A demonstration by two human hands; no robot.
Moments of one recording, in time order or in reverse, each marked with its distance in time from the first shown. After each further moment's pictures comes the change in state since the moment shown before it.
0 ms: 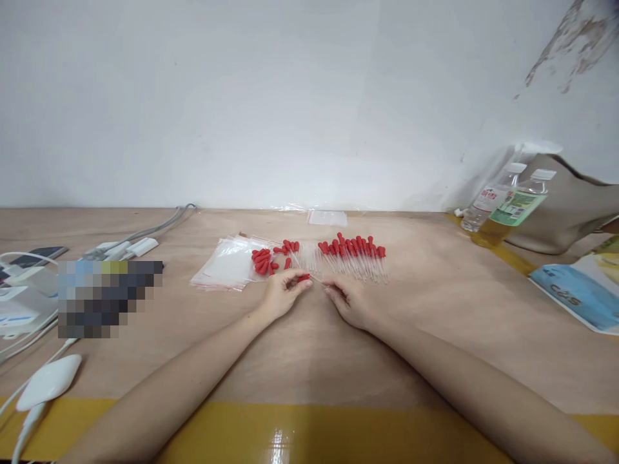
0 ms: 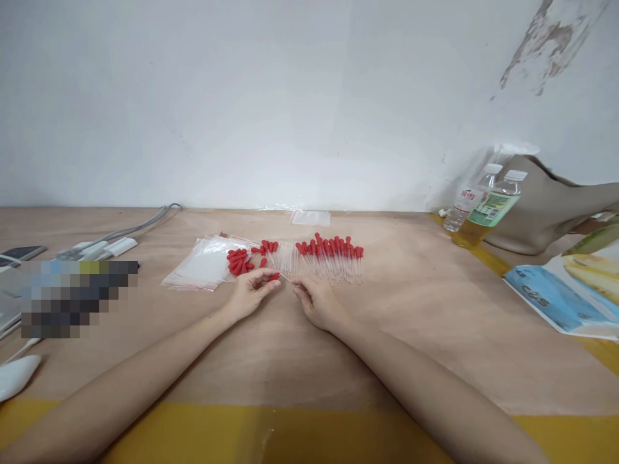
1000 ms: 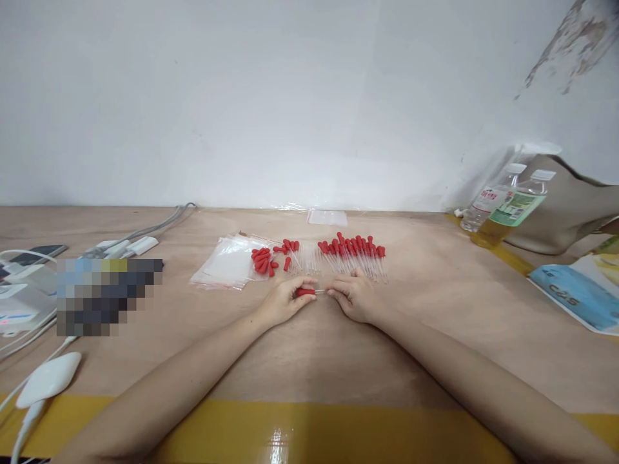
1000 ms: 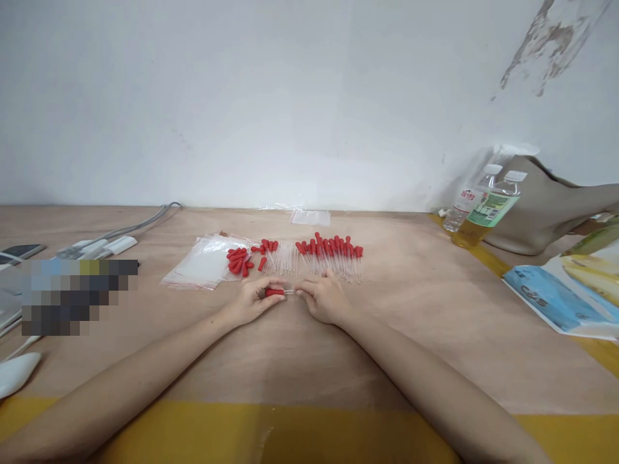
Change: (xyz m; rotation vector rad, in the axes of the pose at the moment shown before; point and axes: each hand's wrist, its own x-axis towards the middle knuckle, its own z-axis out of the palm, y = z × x) left_hand -0.011 0.016 -0.004 0.214 -0.217 0.164; right_hand 0.005 0.010 -0.016 -0.326 -0.212 -0.132
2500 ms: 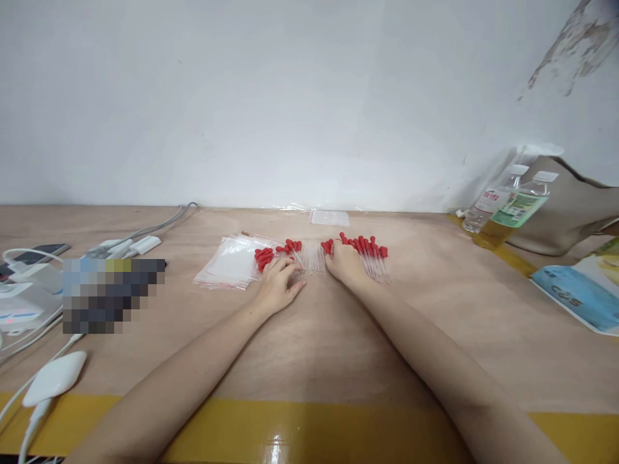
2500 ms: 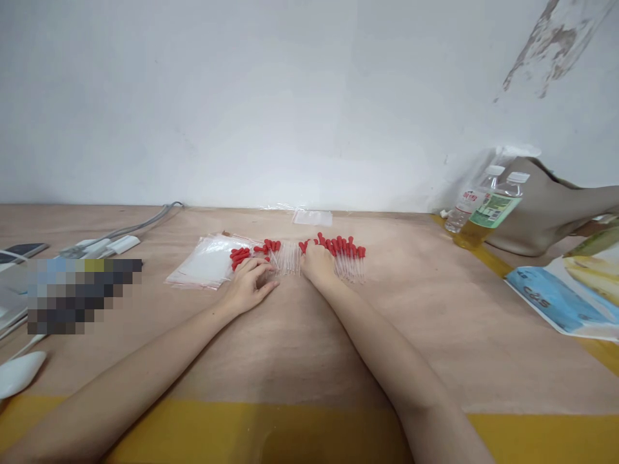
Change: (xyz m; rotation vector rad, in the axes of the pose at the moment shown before) left_hand 0.007 -0.023 -0.018 0.549 0.178 0.040; right_hand 0.076 0.014 0.012 -0.229 0.001 0.666
